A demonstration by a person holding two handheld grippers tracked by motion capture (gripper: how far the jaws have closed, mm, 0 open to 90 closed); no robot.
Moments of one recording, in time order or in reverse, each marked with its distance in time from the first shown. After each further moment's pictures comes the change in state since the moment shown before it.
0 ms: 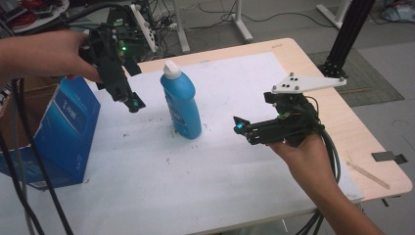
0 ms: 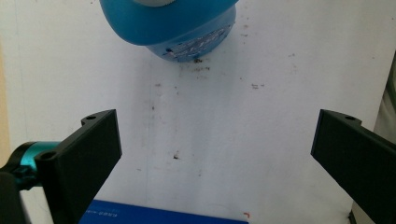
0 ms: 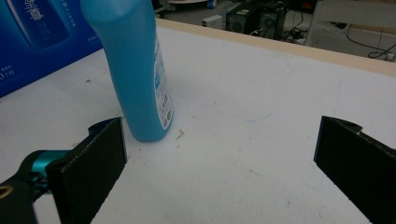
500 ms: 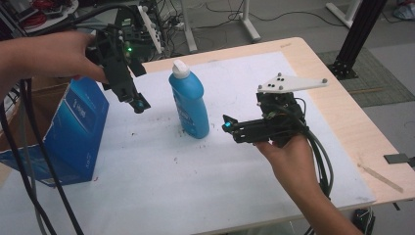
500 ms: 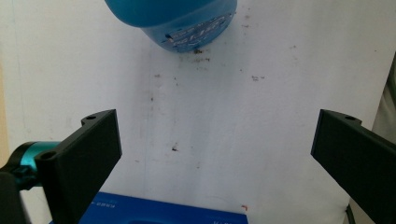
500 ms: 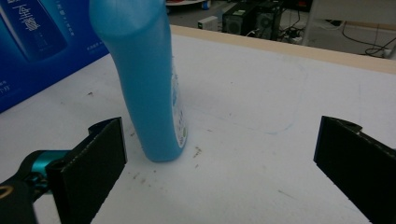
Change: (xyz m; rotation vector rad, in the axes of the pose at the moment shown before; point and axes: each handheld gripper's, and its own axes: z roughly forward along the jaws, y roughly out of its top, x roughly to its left) left arm -0.001 -0.007 0.000 0.020 0.002 -0.016; right arm 0.027 0.009 0.026 0.003 -0.022 0.030
